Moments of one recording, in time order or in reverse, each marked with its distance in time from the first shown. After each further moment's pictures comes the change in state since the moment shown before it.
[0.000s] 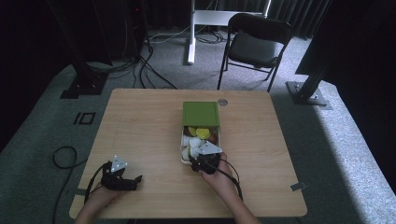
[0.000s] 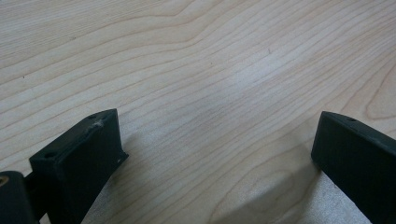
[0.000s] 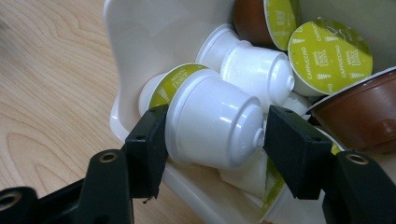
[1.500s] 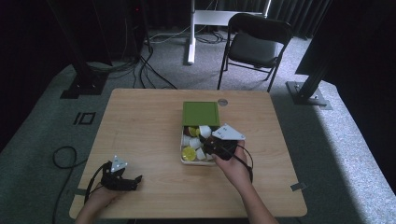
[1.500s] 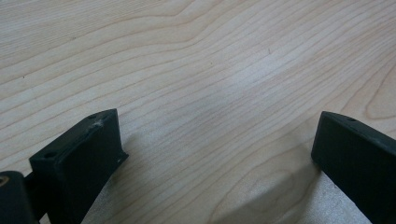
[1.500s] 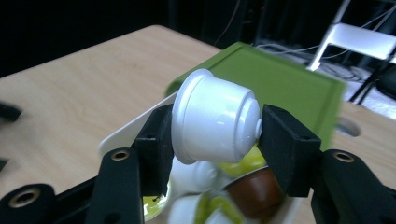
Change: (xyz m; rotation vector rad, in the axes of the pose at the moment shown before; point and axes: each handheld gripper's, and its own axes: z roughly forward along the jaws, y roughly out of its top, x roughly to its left) left arm 0.000 0.000 0.000 0.002 0.000 0.001; right arm -0.041 0.050 -0.059 -0.223 -0.028 0.024
